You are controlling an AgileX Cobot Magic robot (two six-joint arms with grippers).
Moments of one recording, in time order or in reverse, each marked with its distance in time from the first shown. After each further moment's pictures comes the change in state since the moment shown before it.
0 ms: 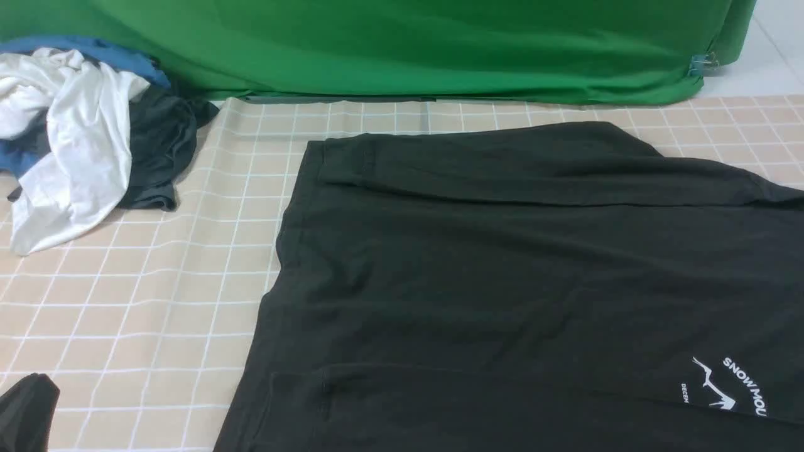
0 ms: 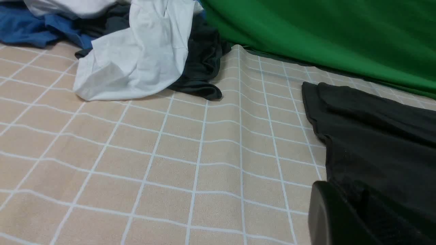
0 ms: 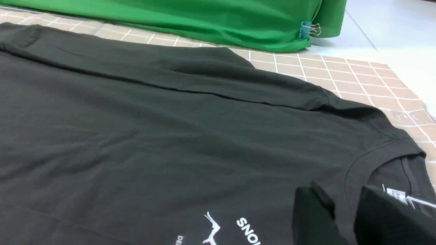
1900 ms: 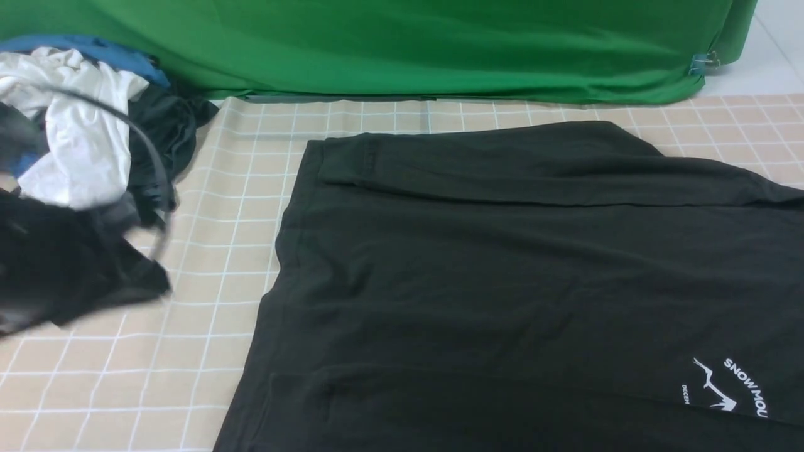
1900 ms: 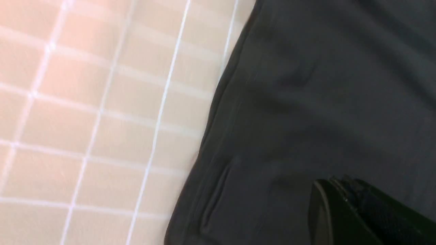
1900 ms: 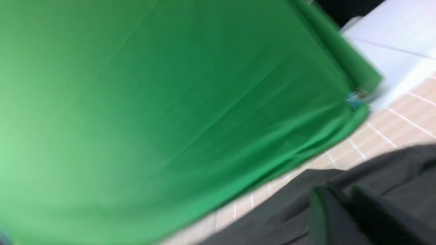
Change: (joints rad) right arm 0.000 0.007 -0.141 0.329 -0.185 0.427; left arm -0.035 1.078 -0.841 -0.364 0.684 0.003
